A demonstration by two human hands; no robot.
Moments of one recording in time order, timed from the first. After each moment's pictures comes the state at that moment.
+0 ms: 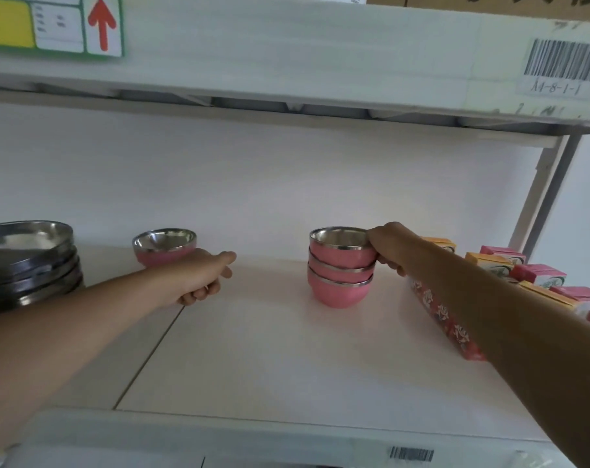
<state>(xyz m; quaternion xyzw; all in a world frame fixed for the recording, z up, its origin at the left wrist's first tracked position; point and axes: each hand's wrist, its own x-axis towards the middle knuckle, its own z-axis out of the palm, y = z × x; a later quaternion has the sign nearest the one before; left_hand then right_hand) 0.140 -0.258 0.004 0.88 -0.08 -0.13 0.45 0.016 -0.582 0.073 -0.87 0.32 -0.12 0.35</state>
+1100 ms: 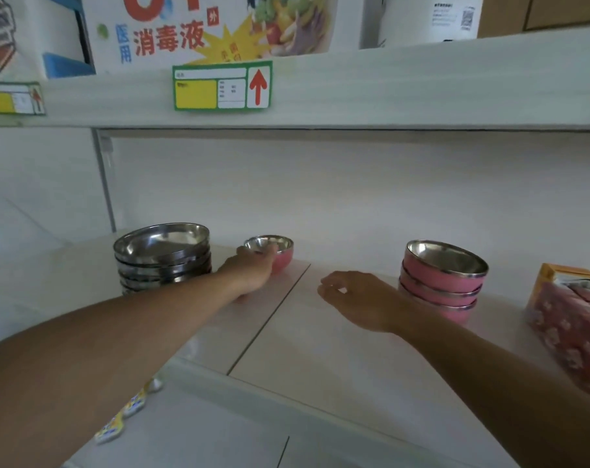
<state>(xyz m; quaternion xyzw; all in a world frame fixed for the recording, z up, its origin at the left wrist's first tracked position) 0.114 -0.193 0.016 0.94 0.07 0.05 0.32 0.032 -0.428 0.015 -0.97 -0.11 -0.04 0.21</state>
